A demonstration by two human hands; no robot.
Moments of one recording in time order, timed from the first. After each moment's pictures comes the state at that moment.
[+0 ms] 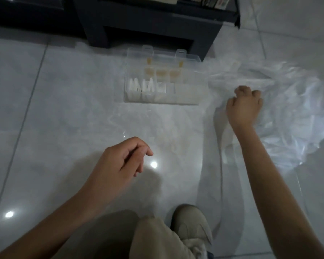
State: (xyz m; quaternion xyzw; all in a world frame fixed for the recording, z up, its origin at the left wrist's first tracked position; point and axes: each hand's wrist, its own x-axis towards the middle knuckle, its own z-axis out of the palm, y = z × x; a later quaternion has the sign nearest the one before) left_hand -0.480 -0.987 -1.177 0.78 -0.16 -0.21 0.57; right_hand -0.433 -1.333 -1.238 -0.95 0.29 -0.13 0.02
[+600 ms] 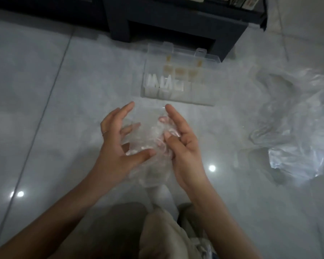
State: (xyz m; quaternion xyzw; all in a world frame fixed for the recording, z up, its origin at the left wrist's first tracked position) left_hand -0.474 -0.969 -1.194 0.74 -0.05 -0.13 0.66; right_hand -0.501 -1.121 -1.194 -0.57 0.12 0.02 0.81
